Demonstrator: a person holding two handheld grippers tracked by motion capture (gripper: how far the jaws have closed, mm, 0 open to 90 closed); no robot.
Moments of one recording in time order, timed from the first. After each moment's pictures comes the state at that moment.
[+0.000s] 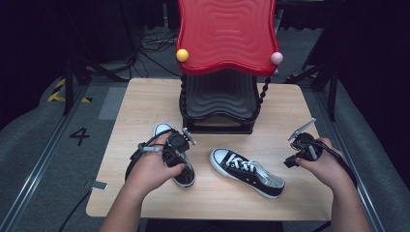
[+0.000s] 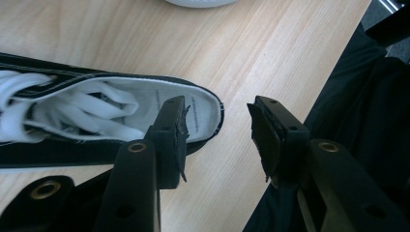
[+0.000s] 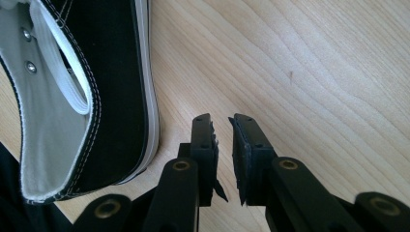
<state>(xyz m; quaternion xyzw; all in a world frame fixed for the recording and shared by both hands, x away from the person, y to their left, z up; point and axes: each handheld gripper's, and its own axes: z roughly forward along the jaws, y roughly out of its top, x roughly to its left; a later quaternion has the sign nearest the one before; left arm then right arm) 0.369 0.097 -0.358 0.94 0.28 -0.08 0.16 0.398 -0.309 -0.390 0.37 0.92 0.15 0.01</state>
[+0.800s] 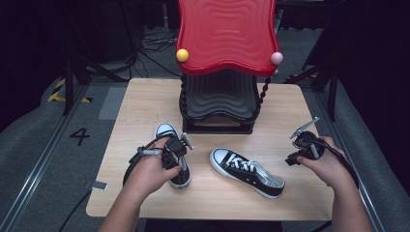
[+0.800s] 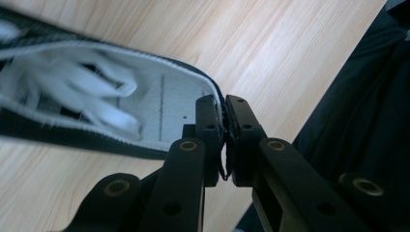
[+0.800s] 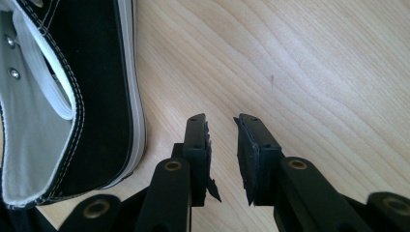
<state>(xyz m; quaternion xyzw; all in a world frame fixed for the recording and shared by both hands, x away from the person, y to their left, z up) 0.362 0.117 -0.367 0.94 0.32 -0.08 0.13 0.400 -0.314 -0.387 0.38 0.91 0.16 0.03</state>
